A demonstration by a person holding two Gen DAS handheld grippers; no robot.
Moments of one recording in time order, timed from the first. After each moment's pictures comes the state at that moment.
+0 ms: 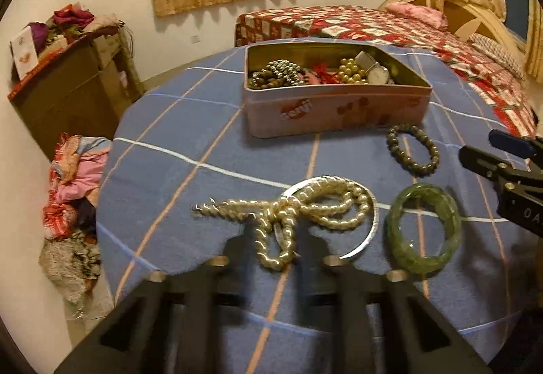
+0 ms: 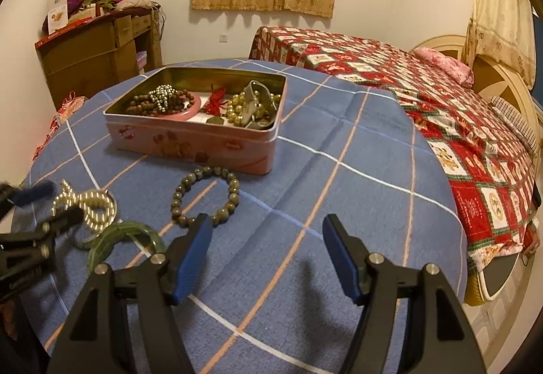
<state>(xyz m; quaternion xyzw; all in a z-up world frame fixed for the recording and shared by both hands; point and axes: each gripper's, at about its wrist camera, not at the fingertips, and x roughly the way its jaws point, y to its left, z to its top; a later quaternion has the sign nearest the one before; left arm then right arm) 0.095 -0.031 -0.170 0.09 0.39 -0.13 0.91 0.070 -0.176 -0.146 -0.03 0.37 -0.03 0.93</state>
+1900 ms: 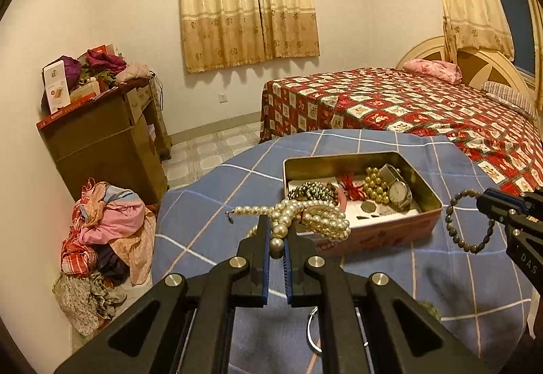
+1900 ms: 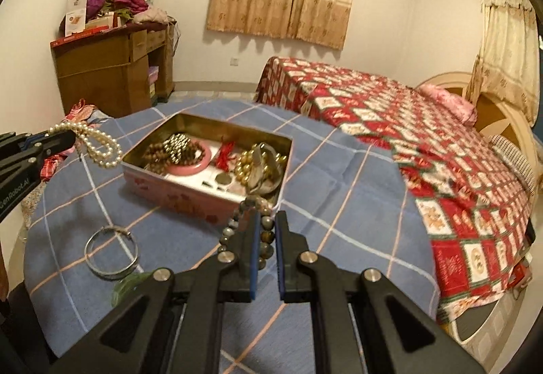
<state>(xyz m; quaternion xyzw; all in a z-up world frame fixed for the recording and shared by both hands) 0.117 -0.025 -0.084 0.07 0.26 -0.08 0.96 0.082 -0.165 -0.090 -0.08 0.31 -0.02 0.95</state>
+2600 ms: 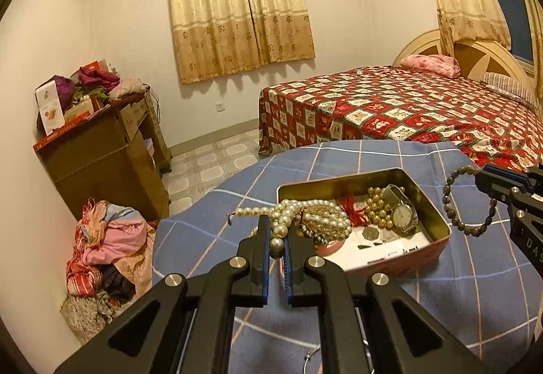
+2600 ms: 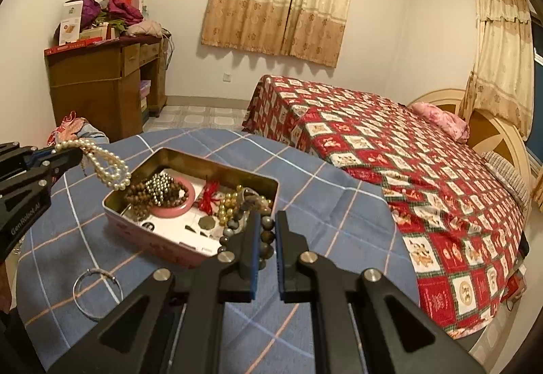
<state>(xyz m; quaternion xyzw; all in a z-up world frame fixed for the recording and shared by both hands) 0.153 -0.050 -0.069 0.10 0.25 -0.08 0.96 0.113 -0.166 -0.067 -0.09 0.28 -0.03 0.95</state>
